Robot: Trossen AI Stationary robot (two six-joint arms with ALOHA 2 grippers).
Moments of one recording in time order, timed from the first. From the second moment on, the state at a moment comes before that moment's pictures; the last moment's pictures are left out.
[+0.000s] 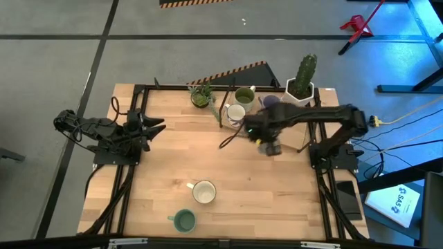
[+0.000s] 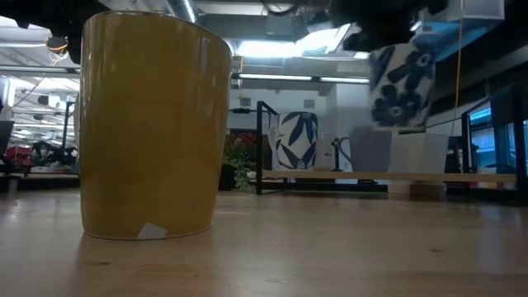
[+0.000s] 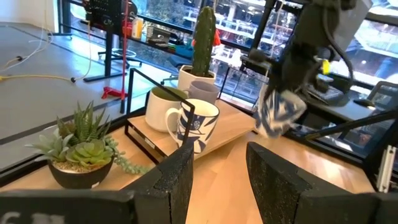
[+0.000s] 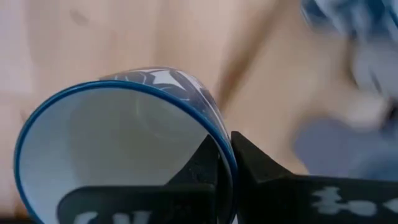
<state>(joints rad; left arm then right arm) -0.34 0.18 0.41 -0.31 -0.74 -0.33 -0.02 1.65 1.59 -1.46 0.09 -0.21</state>
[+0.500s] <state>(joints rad) -0.34 0.18 0.41 -0.31 -0.78 -0.33 -0.31 1.37 1.23 -1.54 0.12 0.03</state>
